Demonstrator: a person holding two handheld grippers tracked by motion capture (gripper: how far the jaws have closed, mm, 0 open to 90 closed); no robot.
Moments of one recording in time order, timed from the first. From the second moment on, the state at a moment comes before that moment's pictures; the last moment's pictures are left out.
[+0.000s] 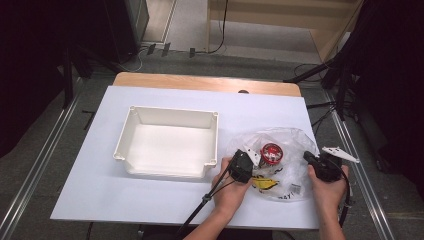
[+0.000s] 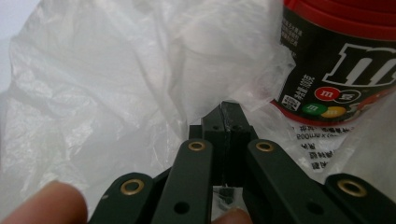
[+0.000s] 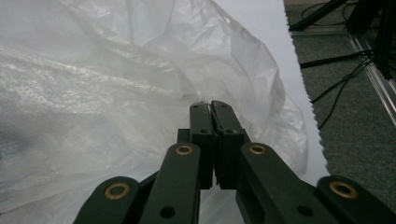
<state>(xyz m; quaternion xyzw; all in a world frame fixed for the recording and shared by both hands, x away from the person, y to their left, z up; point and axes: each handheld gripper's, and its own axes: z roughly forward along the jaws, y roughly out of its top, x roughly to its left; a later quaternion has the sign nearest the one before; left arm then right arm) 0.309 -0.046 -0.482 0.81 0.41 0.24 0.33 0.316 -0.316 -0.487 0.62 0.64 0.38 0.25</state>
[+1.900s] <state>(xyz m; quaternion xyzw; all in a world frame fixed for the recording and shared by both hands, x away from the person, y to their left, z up) 0.306 -0.033 -0.479 0.78 0.42 0.22 0.39 0.291 -0.257 -0.419 0.53 0.65 0.49 0.26</state>
